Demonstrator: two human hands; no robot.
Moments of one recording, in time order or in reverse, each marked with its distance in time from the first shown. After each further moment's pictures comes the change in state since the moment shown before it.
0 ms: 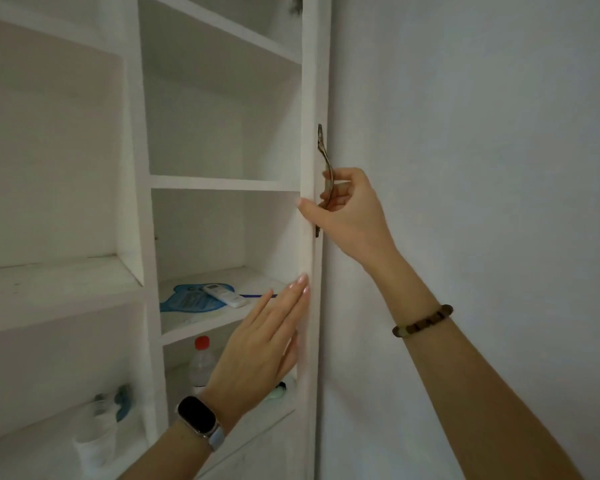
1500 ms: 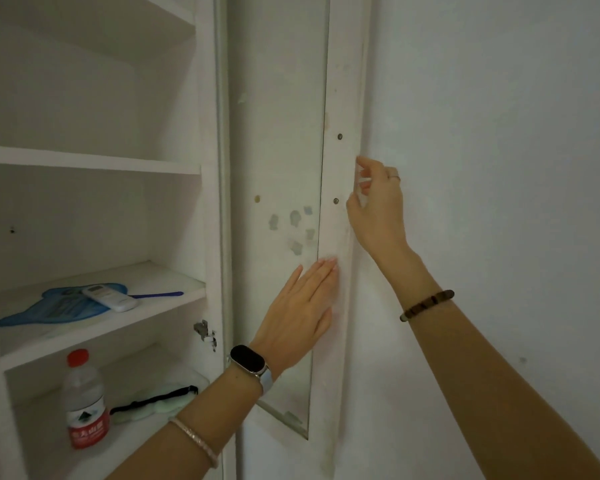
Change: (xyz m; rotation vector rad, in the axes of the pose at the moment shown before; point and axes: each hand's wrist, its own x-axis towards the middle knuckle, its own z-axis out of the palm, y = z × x) left_hand 0.131 0.111 0.129 -0.236 -0.005 0.115; right_hand 0.025 0.086 -0.163 -0.629 0.286 -0.088
